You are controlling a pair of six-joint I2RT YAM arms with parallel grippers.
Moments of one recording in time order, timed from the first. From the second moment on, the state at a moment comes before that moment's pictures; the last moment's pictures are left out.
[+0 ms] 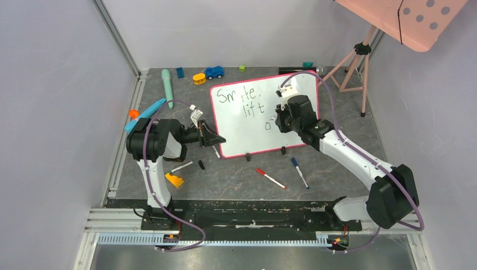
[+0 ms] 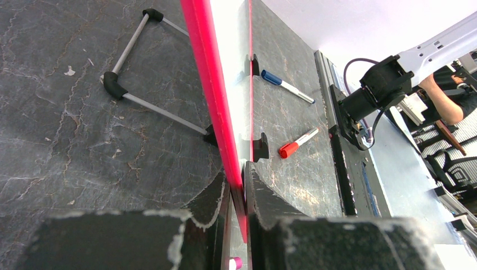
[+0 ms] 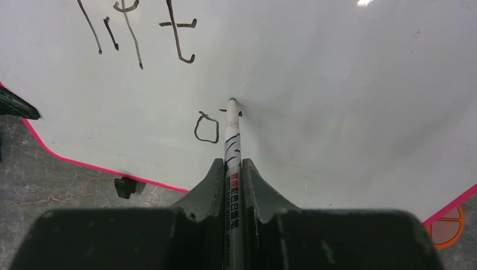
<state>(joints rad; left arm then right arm) -0.09 2.07 0.60 1.49 1.31 -0.64 0.52 1.34 1.00 -0.26 0.09 0.11</state>
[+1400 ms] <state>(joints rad) -0.09 2.07 0.60 1.49 1.31 -0.64 0.51 1.28 1.01 -0.29 0.12 0.10</state>
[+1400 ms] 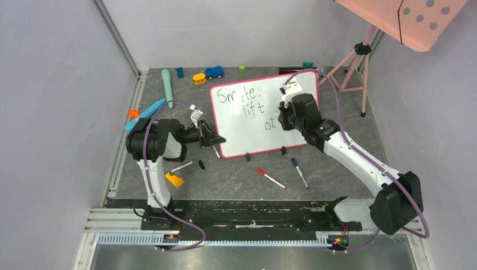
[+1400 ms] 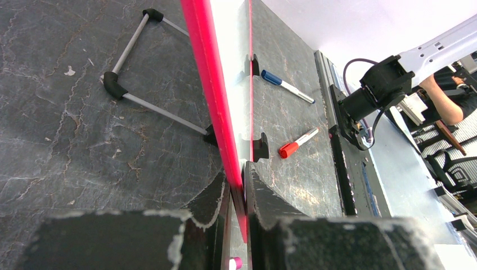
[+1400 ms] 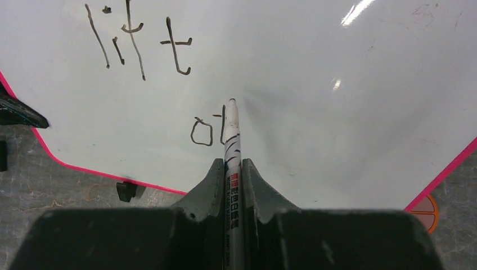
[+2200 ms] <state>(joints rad) -0.09 2.07 0.60 1.49 1.31 -0.64 0.51 1.35 1.01 -0.28 0.13 0.10</state>
